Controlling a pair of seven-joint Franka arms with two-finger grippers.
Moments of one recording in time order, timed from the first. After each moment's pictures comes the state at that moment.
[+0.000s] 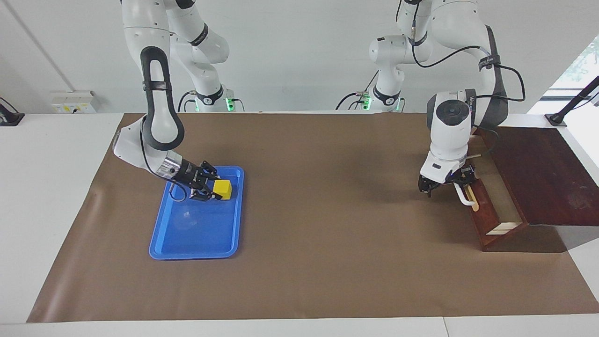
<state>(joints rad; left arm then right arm) -0.10 0.16 -0.10 -2.00 0.43 2.21 -0.32 -0.13 0.23 0.07 -2.12 1.01 2.14 0.89</state>
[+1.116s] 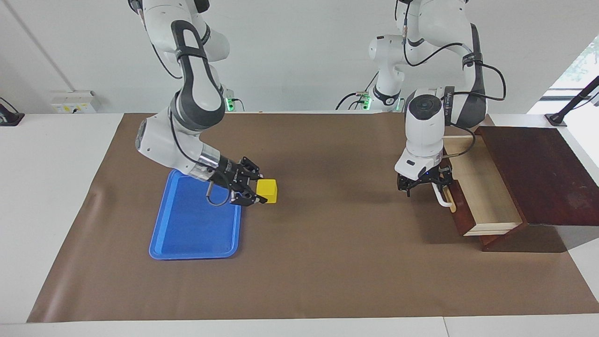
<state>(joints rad) -0.18 0.17 -0.10 -1.95 0.41 2.17 -0.35 0.32 0.37 0.08 -1.69 0.94 2.23 1.54</state>
